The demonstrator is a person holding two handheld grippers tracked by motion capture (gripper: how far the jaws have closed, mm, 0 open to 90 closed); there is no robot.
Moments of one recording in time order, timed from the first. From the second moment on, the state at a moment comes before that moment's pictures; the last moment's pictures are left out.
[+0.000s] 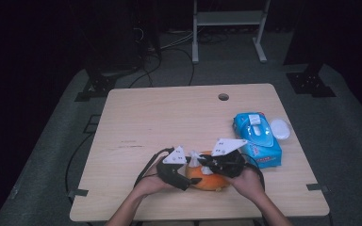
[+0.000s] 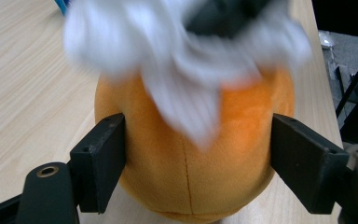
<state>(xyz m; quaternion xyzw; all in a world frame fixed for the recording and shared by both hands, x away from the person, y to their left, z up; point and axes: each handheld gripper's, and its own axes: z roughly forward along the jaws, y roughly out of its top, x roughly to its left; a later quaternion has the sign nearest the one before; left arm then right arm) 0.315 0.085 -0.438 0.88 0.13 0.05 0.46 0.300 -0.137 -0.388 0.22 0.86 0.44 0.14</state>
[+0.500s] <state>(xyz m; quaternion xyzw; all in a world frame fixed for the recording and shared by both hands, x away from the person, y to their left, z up) 0.314 0.084 -0.431 0.87 0.13 0.03 0.48 0.286 -0.170 -0.394 0.24 0.86 0.44 0.14</state>
